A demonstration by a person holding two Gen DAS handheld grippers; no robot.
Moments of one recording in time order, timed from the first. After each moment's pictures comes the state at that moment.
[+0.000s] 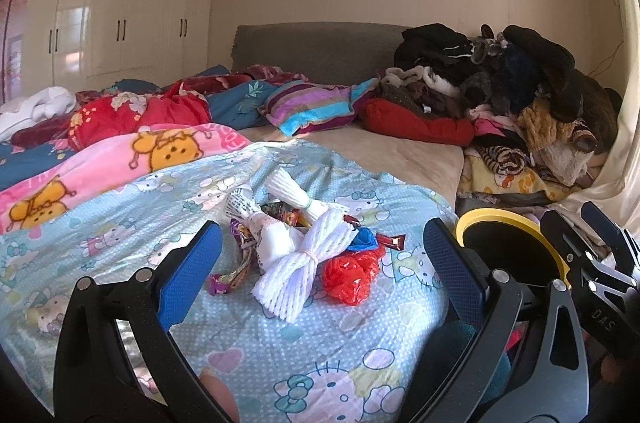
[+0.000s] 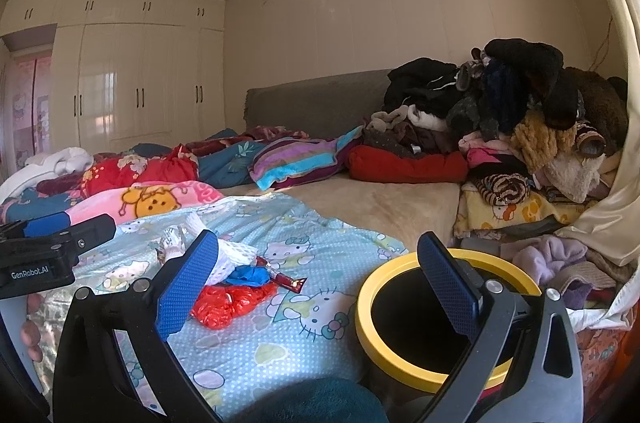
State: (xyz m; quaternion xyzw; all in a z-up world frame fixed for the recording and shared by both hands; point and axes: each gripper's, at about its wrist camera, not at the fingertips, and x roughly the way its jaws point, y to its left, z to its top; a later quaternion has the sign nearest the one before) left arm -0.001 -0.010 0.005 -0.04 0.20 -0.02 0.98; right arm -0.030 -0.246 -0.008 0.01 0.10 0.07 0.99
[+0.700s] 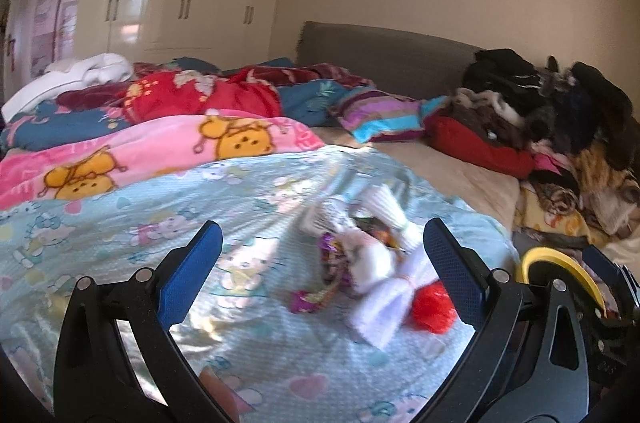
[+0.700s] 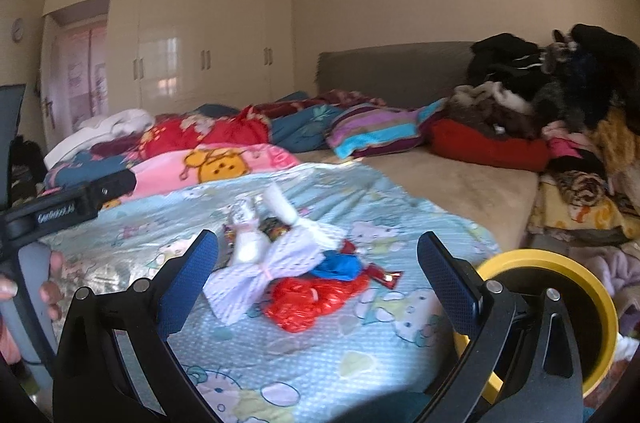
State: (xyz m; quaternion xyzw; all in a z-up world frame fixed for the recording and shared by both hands) left arm 0.022 0.085 -0.003 -0.10 0.19 0.09 0.97; right arm 0.025 -0.170 -0.011 -0.03 0.16 0.20 0.96
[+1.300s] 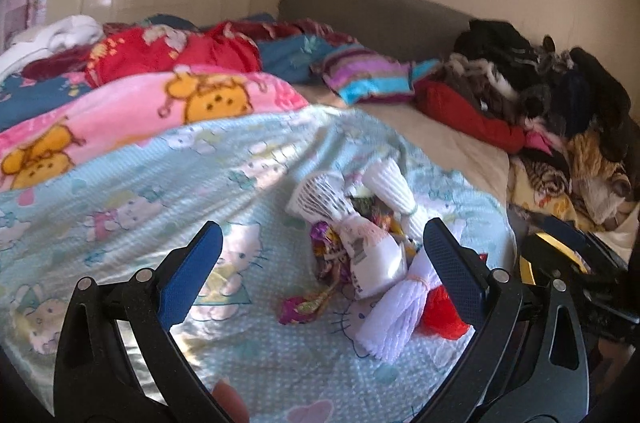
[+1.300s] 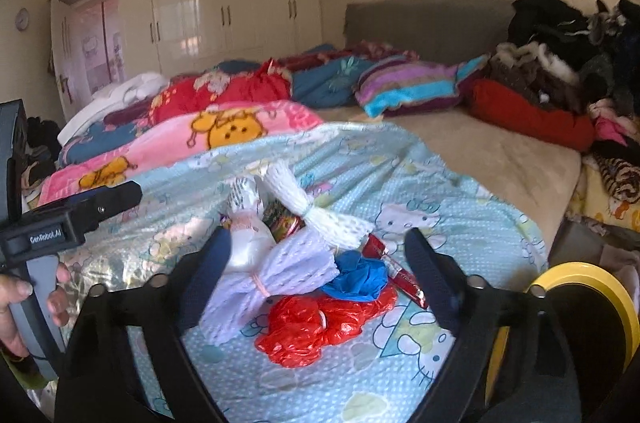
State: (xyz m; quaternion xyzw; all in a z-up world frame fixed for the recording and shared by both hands) left arm 0.092 0.102 -0.032 -0.11 0.28 0.02 0.95; right arm 0.122 -0.149 -0.023 -0.04 0.26 0.26 0.93
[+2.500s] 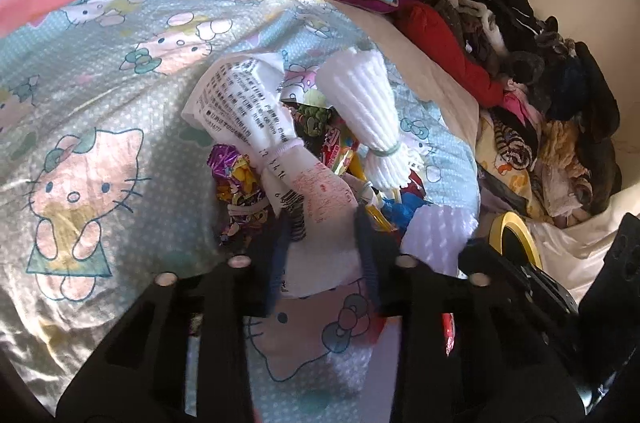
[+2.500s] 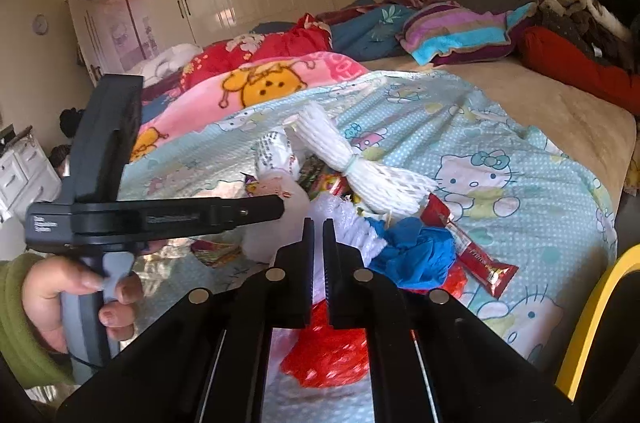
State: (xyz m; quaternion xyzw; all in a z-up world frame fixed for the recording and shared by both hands) left arm 0.182 0.082 -0.104 -0.23 0.43 -0.08 0.87; right arm 0.156 -0.129 -0.067 -0.01 0.33 0.34 0.88
